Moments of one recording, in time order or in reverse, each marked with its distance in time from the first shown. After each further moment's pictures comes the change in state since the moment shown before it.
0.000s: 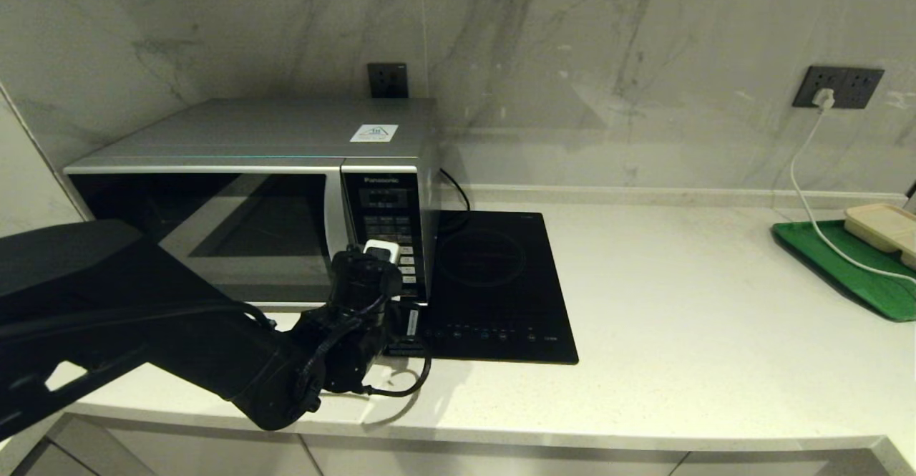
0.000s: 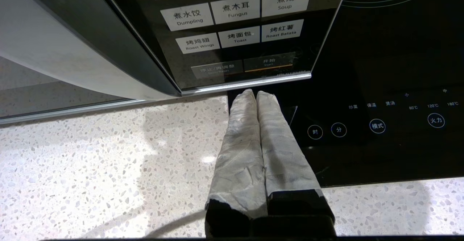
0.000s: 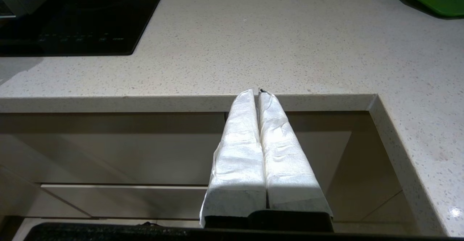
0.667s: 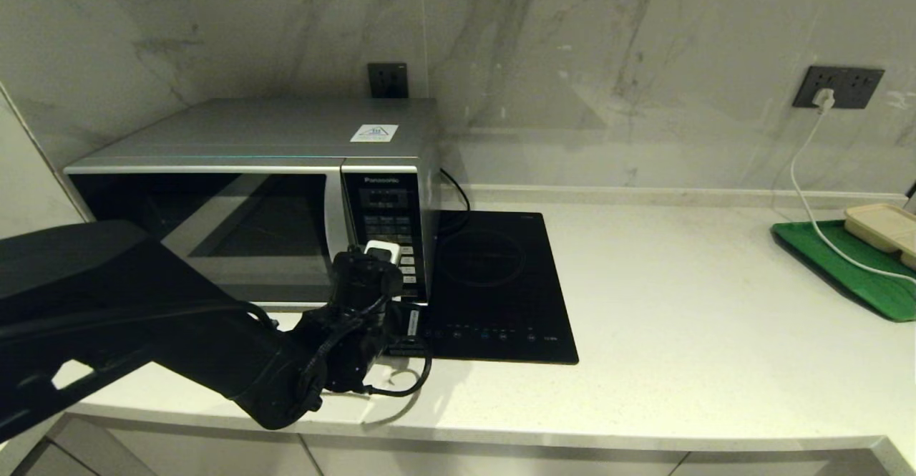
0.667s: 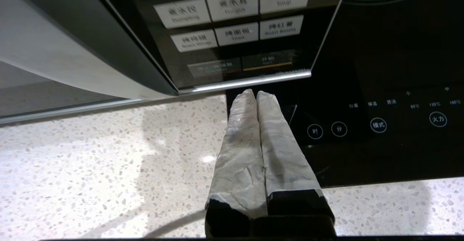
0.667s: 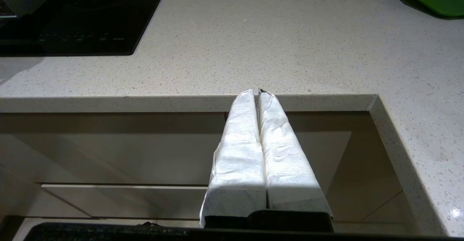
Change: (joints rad) left arm 0.002 0.010 -0.005 0.000 -0.007 -0.001; right arm 0.000 0.000 0.000 0.000 0.000 0.000
